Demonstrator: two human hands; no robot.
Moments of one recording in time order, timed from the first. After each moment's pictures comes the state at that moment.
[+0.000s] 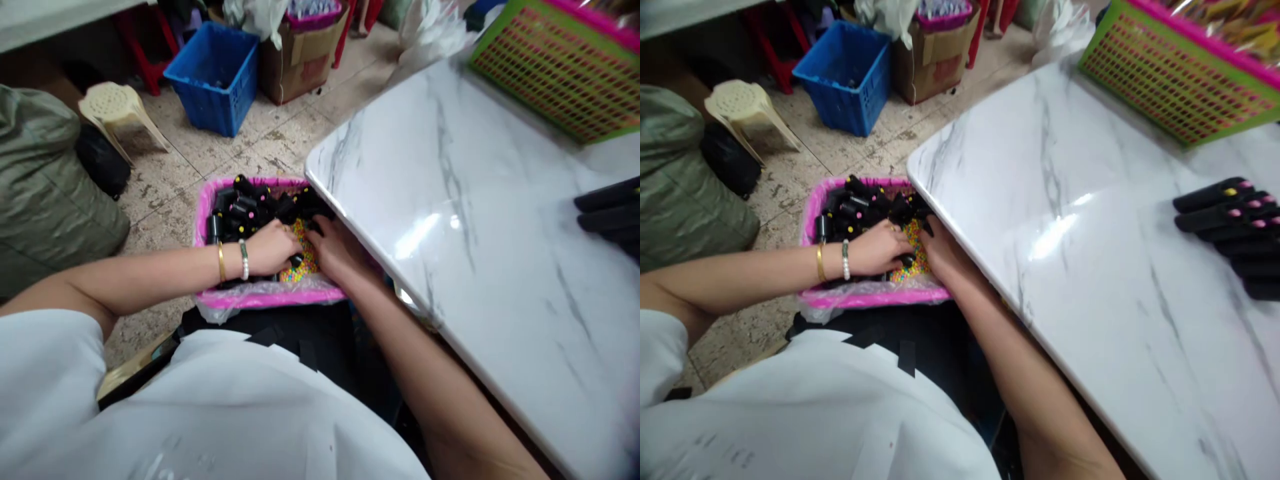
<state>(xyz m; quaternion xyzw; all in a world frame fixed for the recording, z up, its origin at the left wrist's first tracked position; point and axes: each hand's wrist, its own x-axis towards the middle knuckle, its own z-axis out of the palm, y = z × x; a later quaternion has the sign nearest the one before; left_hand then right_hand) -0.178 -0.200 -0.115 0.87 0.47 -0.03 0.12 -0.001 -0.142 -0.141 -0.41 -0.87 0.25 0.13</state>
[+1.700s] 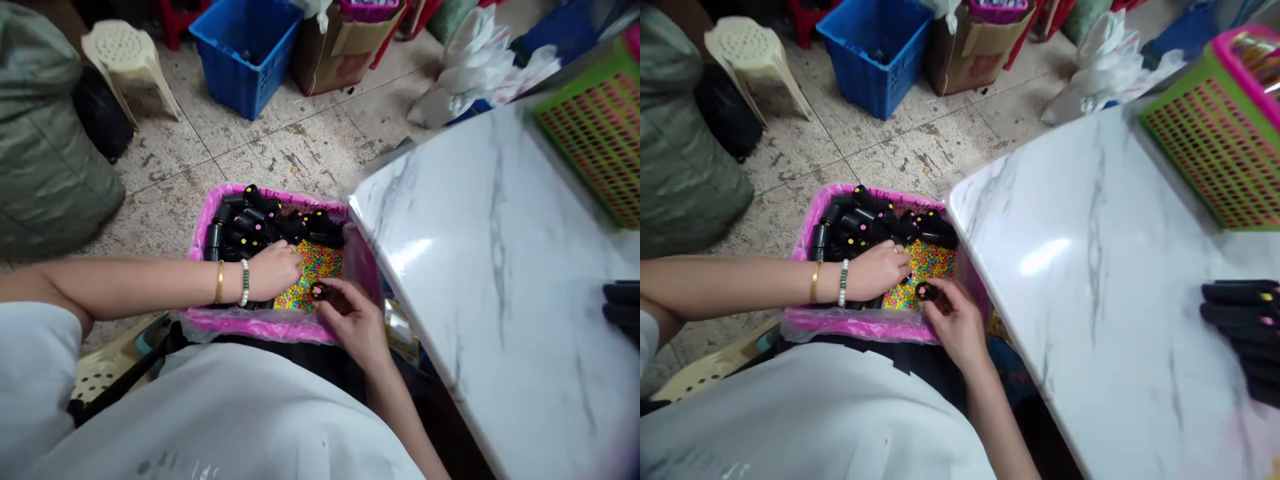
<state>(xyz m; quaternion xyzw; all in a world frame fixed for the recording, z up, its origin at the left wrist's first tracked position) -0.201 -0.216 -0.134 0.86 0.49 0.03 0.13 0.018 -0.197 -0.127 -0.45 -0.76 0.43 0.17</state>
